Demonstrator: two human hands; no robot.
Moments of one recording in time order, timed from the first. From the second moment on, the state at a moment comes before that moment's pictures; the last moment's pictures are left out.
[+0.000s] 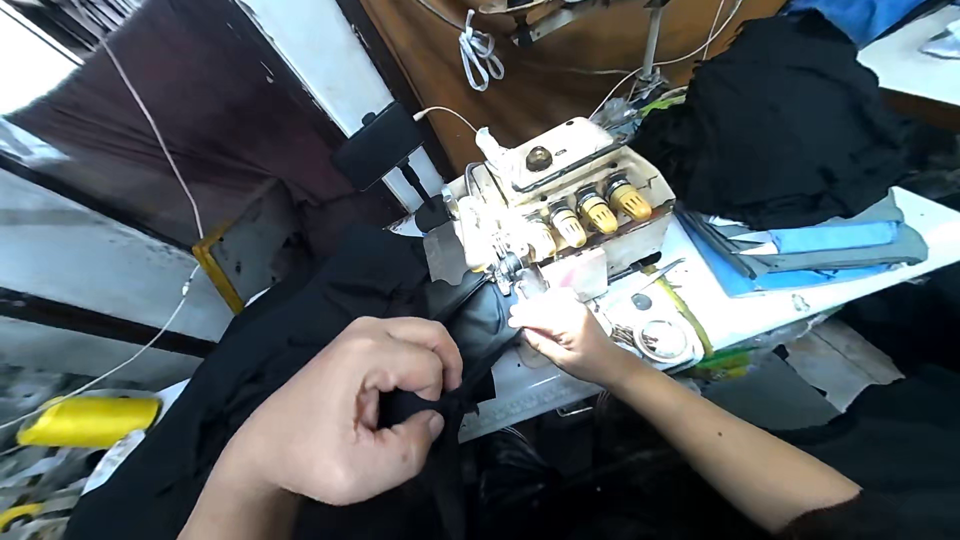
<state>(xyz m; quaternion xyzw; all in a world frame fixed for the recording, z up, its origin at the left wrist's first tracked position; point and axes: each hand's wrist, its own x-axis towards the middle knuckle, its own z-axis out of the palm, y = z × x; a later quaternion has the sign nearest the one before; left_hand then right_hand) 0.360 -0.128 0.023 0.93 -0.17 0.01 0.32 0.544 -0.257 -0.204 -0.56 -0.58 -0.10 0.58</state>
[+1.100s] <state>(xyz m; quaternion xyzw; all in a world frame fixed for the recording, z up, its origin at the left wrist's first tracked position) 0.347 -0.207 -0.069 0.97 -0.15 0.01 0.18 0.498 -0.333 -0.206 -0.55 -0.66 -0.12 0.50</state>
